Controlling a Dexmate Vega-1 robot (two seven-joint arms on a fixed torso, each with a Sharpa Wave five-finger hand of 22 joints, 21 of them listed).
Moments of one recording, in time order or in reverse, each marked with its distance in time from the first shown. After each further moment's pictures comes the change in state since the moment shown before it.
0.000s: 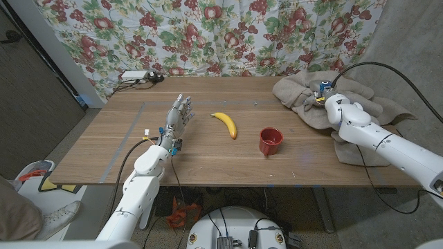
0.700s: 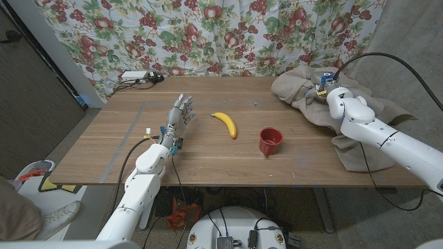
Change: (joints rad) left arm -0.031 -0.004 0.005 0.042 -0.004 -0.006 -0.019; left_hand 0.000 0.000 0.000 0.000 0.000 0.000 0.000 0.000 0.000 0.000 0.000 0.000 0.000 0.000 0.000 0.000 0.000 0.000 0.000 0.000 0.000; right arm -0.020 -0.024 0.043 -0.102 -0.049 -0.037 0.027; right_hand 0.000 0.000 0.005 -0.004 0.019 0.018 -0.018 0.023 -0.014 -0.007 -0.007 0.035 -0.004 -0.007 0.004 0.038 0.000 -0.009 0.002 0.049 -0.031
